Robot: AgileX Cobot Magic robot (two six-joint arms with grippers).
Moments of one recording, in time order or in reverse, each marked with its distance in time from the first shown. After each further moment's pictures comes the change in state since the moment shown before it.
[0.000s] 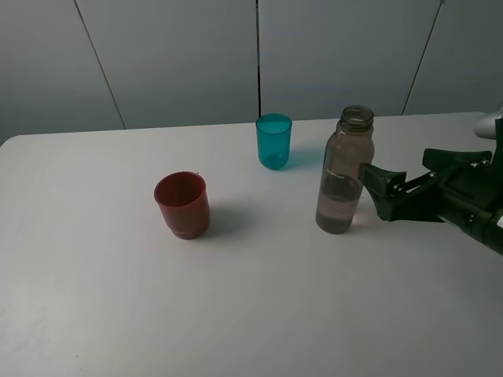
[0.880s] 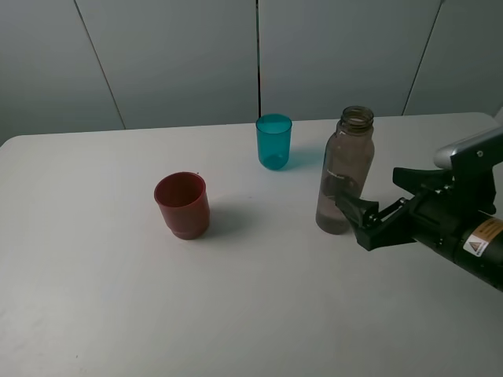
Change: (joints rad) left arm 0.000 0.000 0.000 0.000 0.000 -0.002; right arm 0.000 0.349 0.011 -0.107 -0.309 -0.008
